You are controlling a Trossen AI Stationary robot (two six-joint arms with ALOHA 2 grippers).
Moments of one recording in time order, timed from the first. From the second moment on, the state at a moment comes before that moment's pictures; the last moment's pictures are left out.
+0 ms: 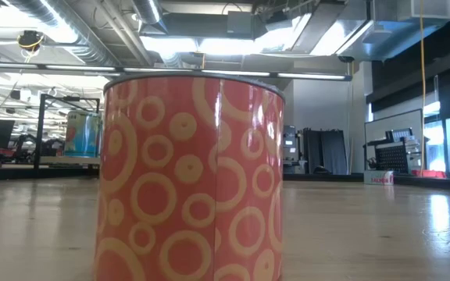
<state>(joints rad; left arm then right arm) -0.62 1.42 1.56 -1.00 -0.39 -0.62 0.65 1.23 1.57 -1.55 0.03 0.73</state>
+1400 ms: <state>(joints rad) -0.58 1.45 1.18 -0.49 -0.28 -0.73 0.65 1.30 1.44 -1.38 0.08 0.76</state>
